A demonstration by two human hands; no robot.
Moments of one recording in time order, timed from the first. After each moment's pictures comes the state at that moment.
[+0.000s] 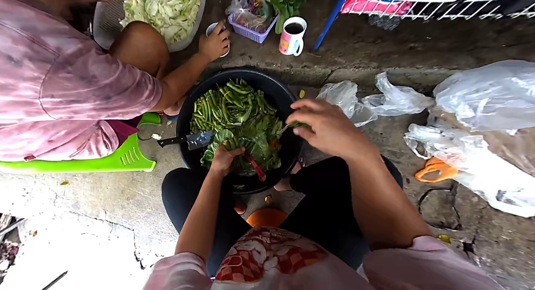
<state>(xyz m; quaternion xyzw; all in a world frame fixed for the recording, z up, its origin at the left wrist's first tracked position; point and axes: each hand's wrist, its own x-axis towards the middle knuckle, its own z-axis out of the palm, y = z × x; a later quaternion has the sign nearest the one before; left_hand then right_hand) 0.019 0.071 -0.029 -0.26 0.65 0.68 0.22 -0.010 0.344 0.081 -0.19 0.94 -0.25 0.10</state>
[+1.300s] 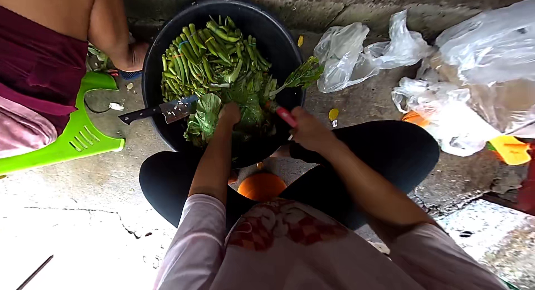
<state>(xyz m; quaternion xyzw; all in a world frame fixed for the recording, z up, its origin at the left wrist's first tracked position) -0.060 0.094 -0.172 -0.03 0.85 0.20 0.49 0.023 0.303 -0.032 0.11 0.88 -0.22 0.40</state>
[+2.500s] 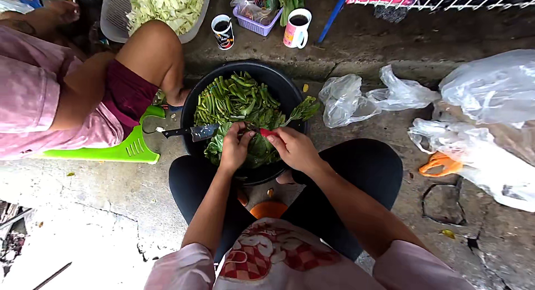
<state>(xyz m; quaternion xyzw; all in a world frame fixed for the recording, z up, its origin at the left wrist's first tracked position) 0.045 0.085 0.011 -0.01 0.82 0.56 0.05 0.053 0.285 0.011 -0.17 0.91 -0.38 0.01</state>
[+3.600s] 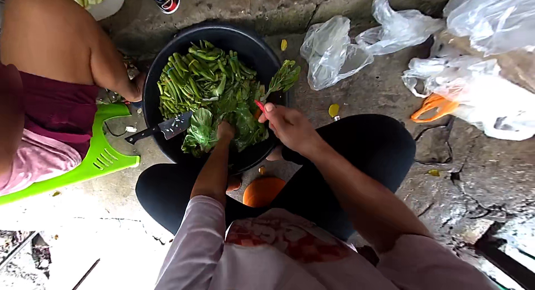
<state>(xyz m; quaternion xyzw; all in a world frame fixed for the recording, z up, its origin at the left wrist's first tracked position) -0.024 0.122 -0.214 -0.16 0.88 0.21 0.40 0.030 0.326 0.012 0.10 0.79 -0.55 0.26</state>
